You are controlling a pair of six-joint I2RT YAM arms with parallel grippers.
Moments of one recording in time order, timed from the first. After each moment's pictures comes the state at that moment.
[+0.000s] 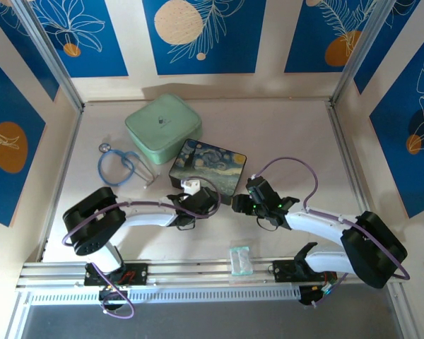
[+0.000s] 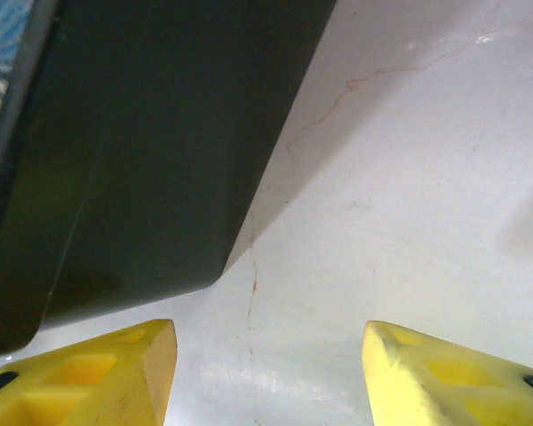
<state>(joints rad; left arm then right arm) -1.03 1.65 0.80 -0.28 -0.40 -0.97 0.70 1.22 0.45 -0.14 0.02 0.73</state>
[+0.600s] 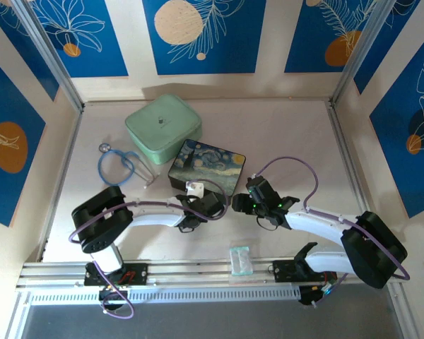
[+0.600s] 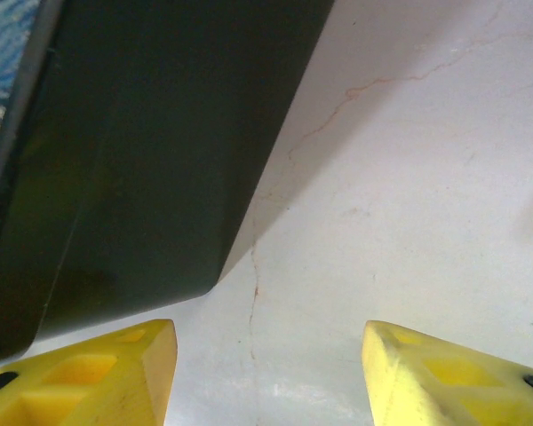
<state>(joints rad) -1.09 1.71 0.89 -0.47 -0.53 -0.93 0.69 1.22 0.46 -0.14 0.03 0.73</state>
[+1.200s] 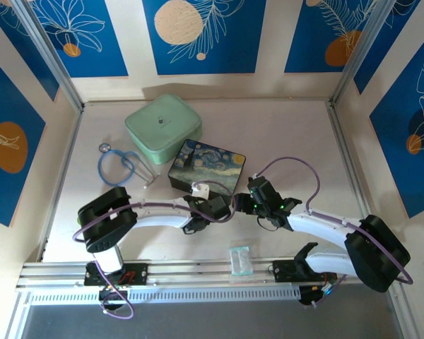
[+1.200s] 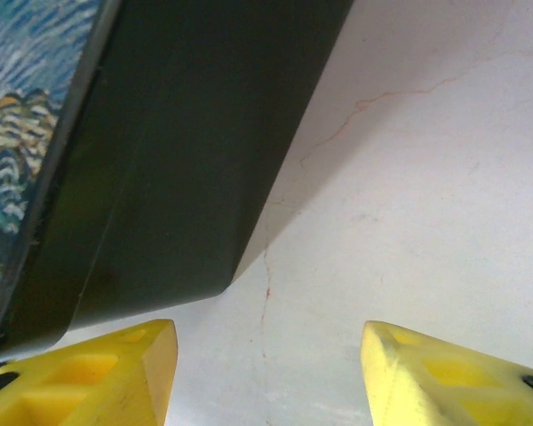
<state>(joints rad) -1.15 1.75 0.96 -0.59 -0.60 -0.93 0.69 1.18 0.43 -0.11 0.01 0.73</state>
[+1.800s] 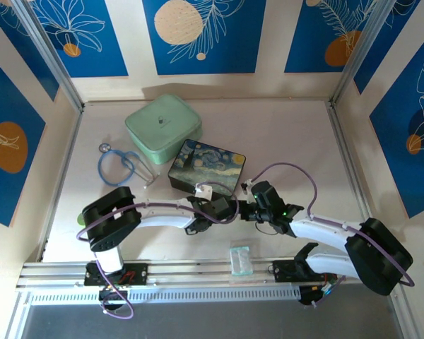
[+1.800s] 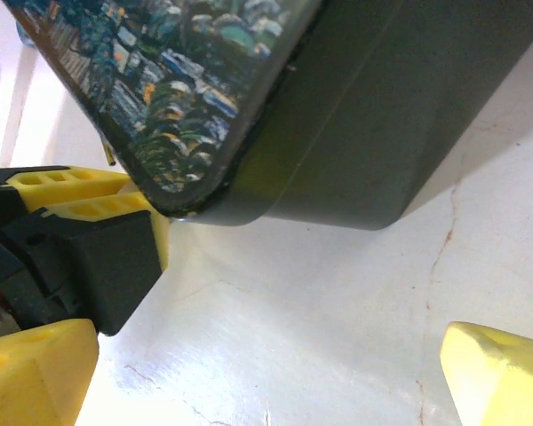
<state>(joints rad) -1.16 1.78 1.00 -0.60 -0.60 -0.91 0.70 1.15 0.34 0.07 -0.27 0.71</state>
